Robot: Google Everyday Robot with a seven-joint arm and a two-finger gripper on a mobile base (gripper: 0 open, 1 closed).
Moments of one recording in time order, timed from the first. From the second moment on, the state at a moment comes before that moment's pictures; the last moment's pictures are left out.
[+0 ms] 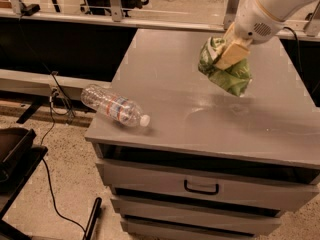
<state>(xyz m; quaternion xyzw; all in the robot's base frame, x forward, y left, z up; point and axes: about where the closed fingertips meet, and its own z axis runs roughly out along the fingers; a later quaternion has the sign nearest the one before) 0.608 -0.167 0.951 -0.62 0.75 0.05 0.24</state>
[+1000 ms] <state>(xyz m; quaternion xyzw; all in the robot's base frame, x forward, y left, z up) 0.648 -0.048 0.934 -0.68 0.68 0.07 0.26</state>
